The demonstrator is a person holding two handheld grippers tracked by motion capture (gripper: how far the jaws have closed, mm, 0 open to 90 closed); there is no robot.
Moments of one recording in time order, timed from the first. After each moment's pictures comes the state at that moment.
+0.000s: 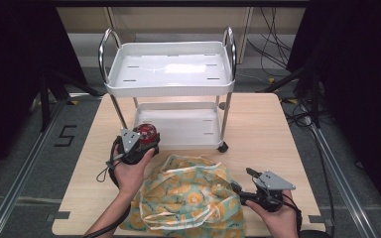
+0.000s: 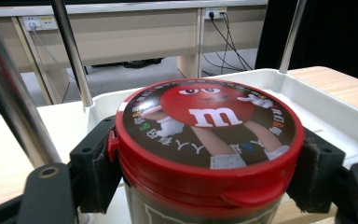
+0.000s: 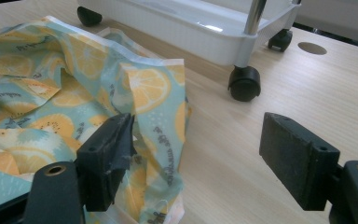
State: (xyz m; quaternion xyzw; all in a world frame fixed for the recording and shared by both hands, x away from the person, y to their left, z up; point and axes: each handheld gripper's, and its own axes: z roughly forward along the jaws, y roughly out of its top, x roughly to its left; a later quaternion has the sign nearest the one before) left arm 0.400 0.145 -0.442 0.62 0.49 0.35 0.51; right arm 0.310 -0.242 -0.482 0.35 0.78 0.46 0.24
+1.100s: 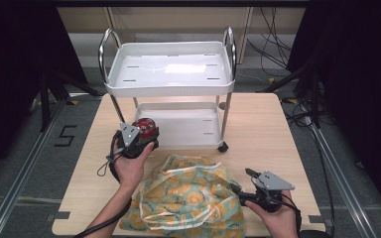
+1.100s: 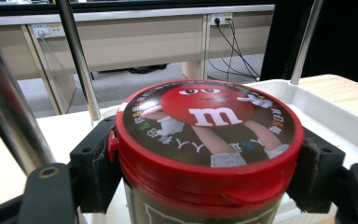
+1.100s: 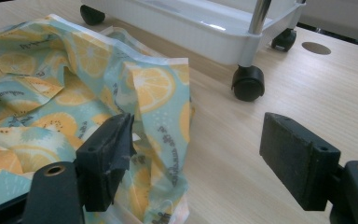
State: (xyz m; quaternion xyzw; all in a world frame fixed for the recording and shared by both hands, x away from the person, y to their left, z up) left arm 0.414 0.146 -0.436 0.61 0.49 0.36 0.51; right arm 0.310 -0.241 -0.482 0.34 0.78 0.46 0.23
